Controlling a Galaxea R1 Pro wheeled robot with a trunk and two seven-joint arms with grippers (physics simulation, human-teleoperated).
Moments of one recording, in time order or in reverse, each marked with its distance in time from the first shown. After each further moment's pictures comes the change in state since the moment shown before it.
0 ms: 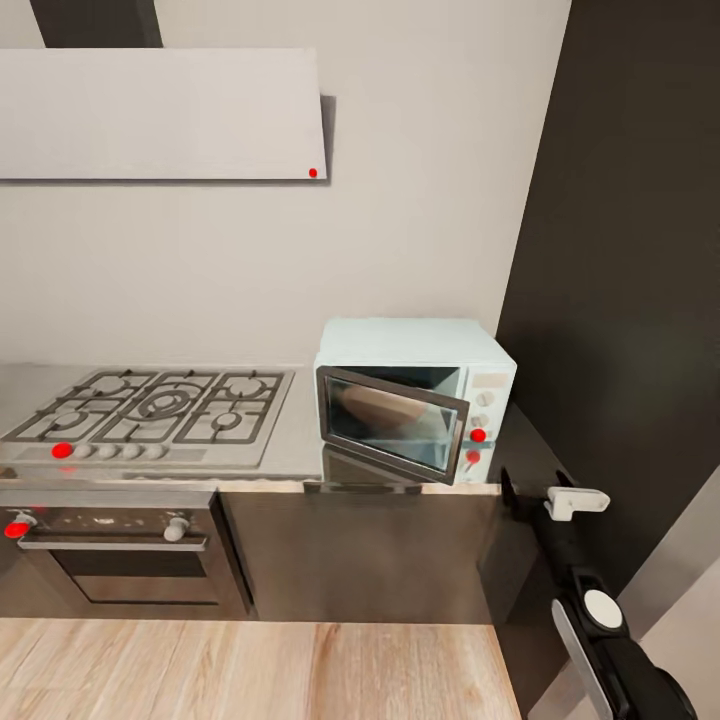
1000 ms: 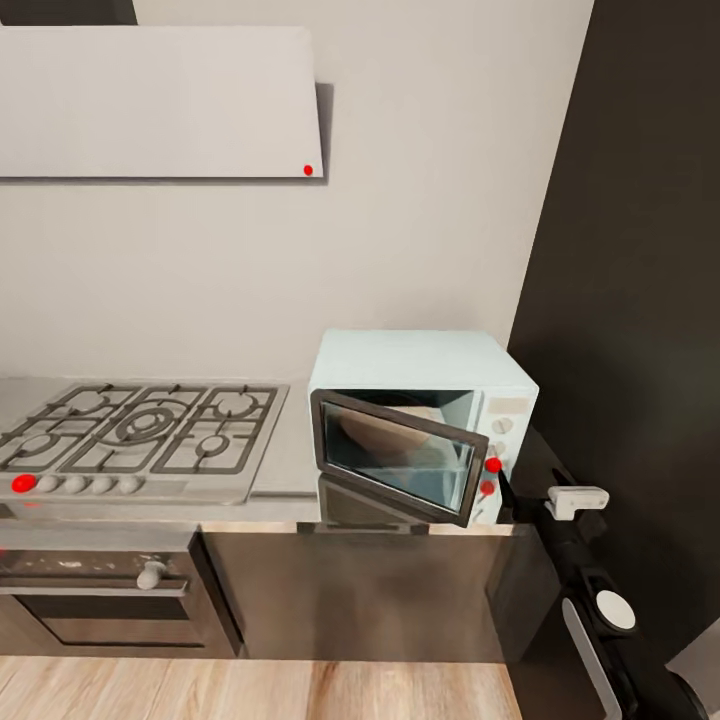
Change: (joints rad) left arm 0.000 0.000 0.000 0.000 0.000 -0.001 -0.001; right arm 0.001 -0.002 -0.054 0.000 0.002 0.001 0.142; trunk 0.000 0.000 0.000
